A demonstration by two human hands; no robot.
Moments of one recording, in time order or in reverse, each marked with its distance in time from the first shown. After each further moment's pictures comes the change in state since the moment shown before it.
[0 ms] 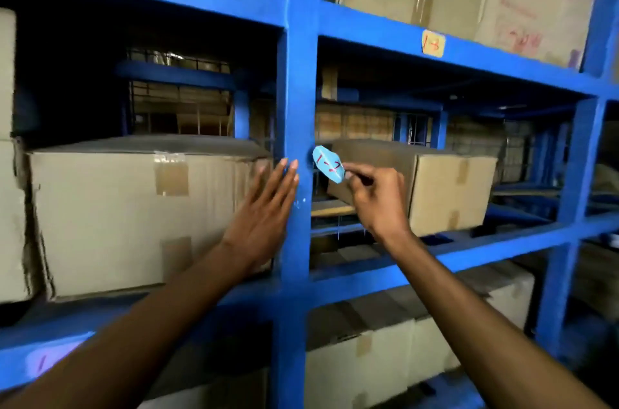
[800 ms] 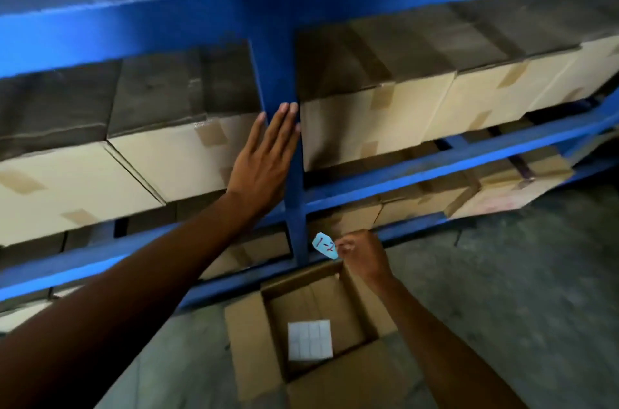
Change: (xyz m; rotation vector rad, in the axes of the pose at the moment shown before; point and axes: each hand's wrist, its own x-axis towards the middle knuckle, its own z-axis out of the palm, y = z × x) left_hand -0.210 0.195 0.123 -0.003 -0.511 0.141; right_hand -0.453 0.209 0.028 -0.098 -0.952 0.861
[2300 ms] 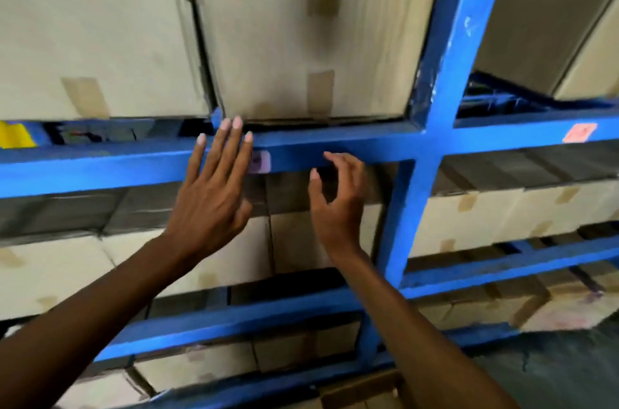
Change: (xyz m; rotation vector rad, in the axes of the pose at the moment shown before) left_hand -0.172 -0.282 -0.025 -0.253 0.370 -0.287; right_hand -0.035 -0.381 0.064 0.349 0.822 -0.802
